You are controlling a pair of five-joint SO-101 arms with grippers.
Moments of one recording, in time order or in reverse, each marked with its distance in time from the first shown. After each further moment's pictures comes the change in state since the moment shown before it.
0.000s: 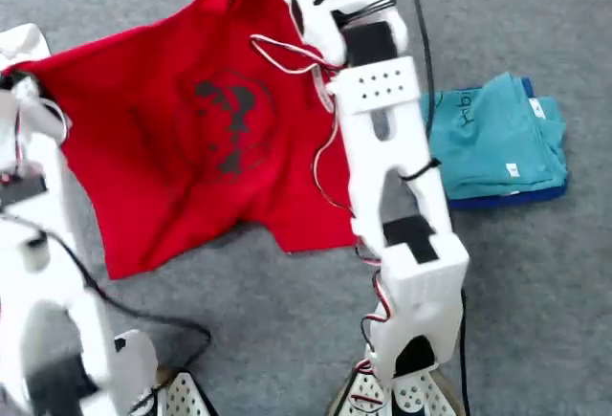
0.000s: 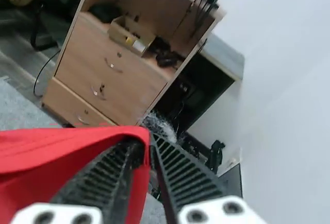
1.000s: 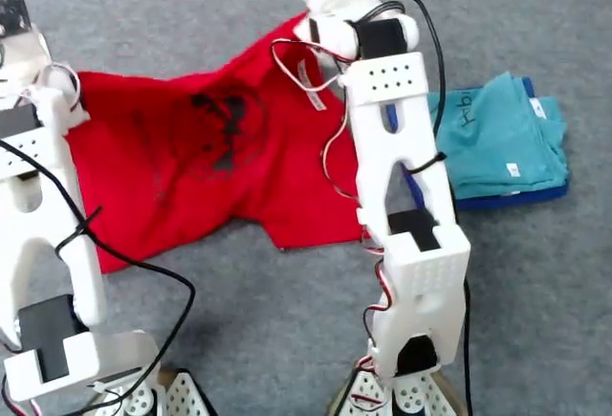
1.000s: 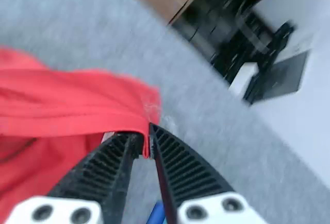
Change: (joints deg) left arm 4.7 12.2 -23.6 39.6 -13.5; right arm 3.3 2.5 -2.0 33.7 2.5
